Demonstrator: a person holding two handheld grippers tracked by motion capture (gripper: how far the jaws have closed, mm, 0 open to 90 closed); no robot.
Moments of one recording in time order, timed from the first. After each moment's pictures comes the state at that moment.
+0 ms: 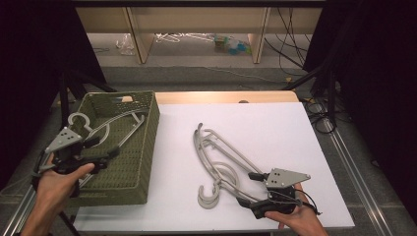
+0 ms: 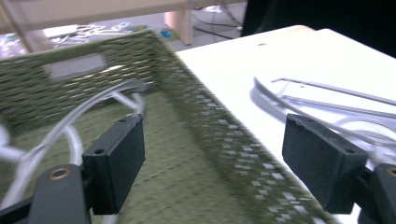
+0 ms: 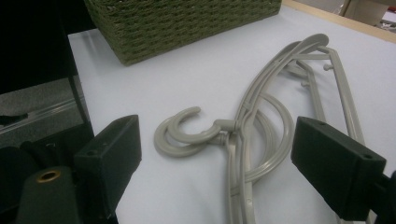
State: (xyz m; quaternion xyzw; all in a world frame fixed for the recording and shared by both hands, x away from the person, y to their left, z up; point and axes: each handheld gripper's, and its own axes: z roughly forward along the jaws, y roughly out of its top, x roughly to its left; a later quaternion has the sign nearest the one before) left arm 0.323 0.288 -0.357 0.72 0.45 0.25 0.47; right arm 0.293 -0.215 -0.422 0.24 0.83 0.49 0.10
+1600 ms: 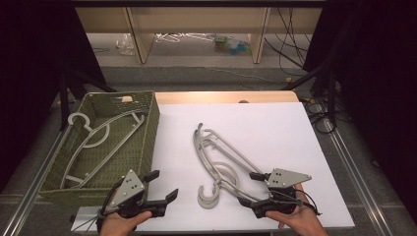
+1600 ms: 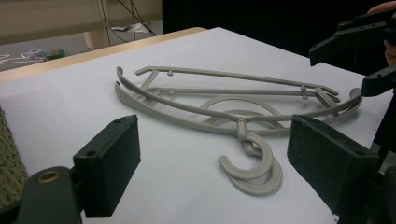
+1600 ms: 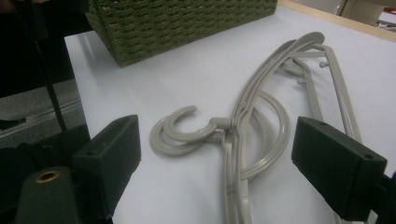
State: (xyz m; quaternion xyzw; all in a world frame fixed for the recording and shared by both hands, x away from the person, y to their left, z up) left arm 0.263 0.167 -0.423 0.74 0.35 0.19 0.54; right arm 0.295 -0.219 -0.428 0.24 0.83 0.50 0.10
